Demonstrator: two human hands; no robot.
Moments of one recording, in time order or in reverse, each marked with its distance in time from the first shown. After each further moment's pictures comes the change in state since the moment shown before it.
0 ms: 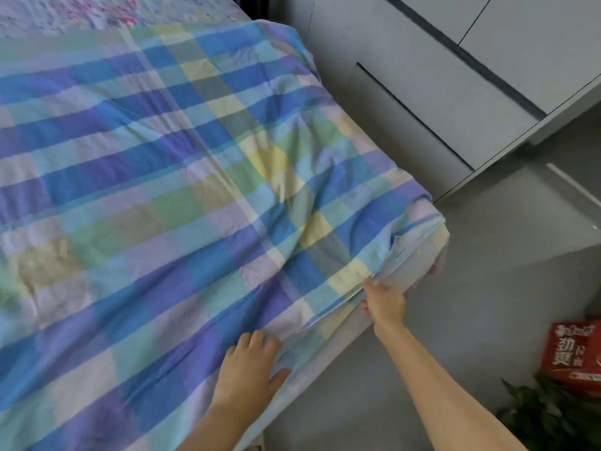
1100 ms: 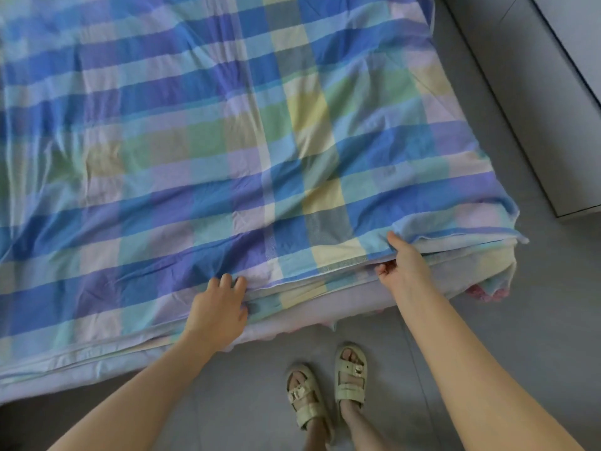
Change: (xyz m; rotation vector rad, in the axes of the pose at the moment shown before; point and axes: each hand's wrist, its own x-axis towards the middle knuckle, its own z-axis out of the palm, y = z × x) left_hand 0.042 0.077 0.002 0.308 -0.212 -0.671; right_hand 0.096 -0.066 -0.039 0.497 -0.518 0.438
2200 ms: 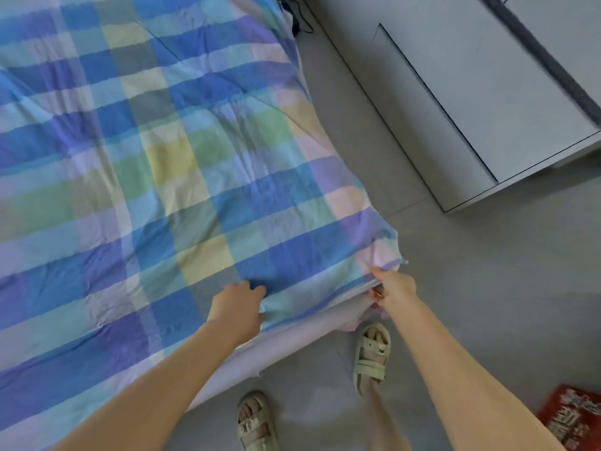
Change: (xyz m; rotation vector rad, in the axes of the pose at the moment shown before) left_hand 0.127 0.188 -0.092 -0.147 -0.148 0.329; right_hand 0.103 -0.127 -0.137 -0.424 0.326 -0.146
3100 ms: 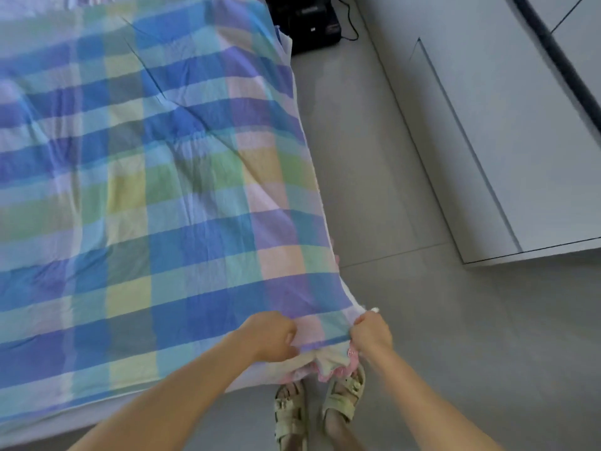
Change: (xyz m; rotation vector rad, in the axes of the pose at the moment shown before) left_hand 0.114 0.195 -0.089 -0.093 -0.295 0.006; right_hand 0.106 -0.090 -0.073 -0.980 -0.245 -0.257
